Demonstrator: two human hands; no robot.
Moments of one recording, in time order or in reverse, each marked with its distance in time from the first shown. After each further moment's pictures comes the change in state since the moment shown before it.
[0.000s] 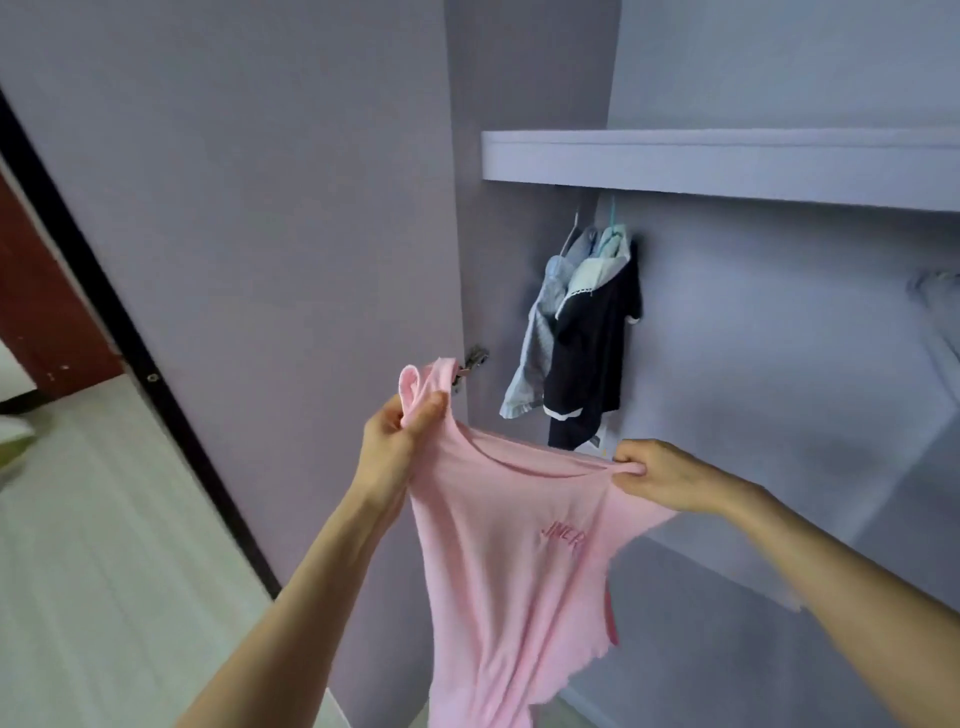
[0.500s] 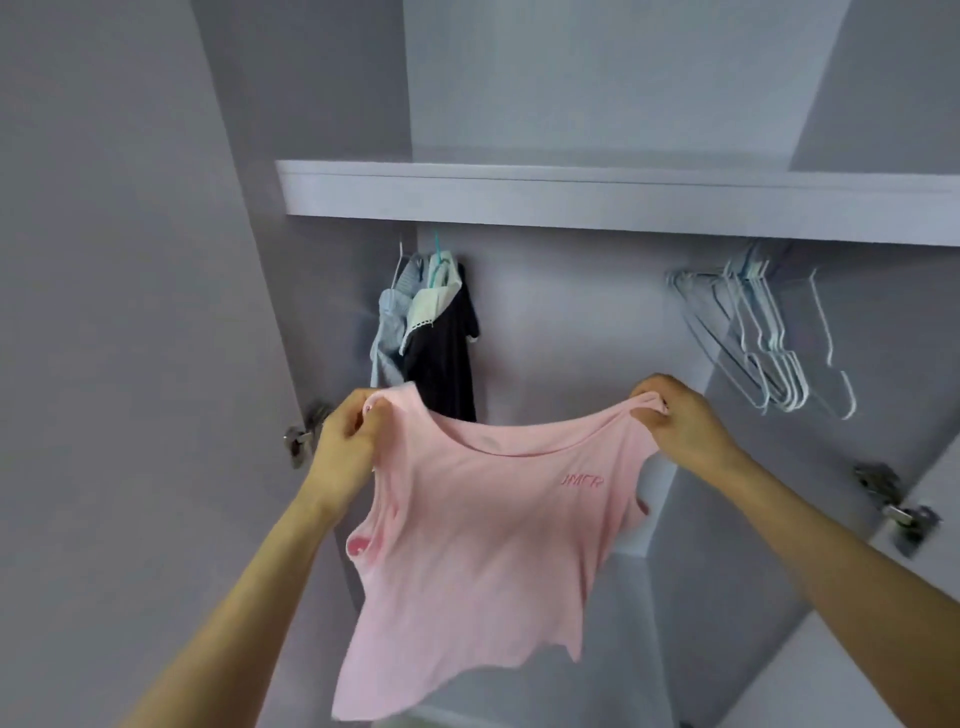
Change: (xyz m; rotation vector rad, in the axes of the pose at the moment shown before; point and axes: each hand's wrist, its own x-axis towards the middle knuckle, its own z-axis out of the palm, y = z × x) left_hand 0.095 -0.006 0.087 0.209 -0.340 0.278; right_hand -0.056 0.057 -0.084 0.033 0.820 0.244
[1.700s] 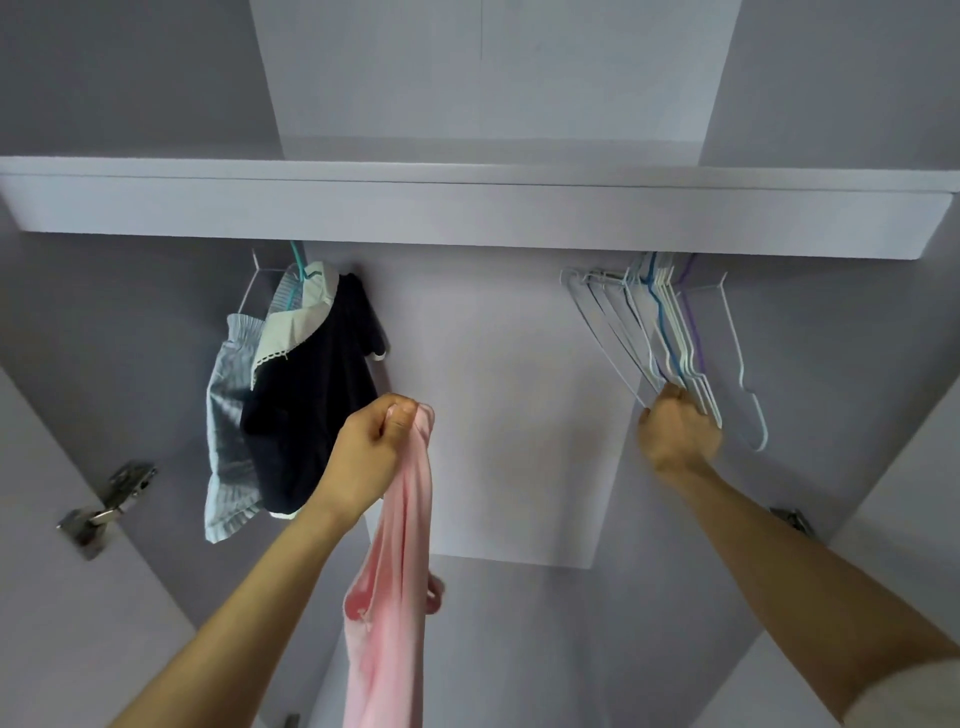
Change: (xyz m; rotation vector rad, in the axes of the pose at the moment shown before) left_hand 0.059 0.027 0.188 0.101 -0.195 0.136; right_hand 0.081 0.149 -0.045 -0.599 0.164 0.501
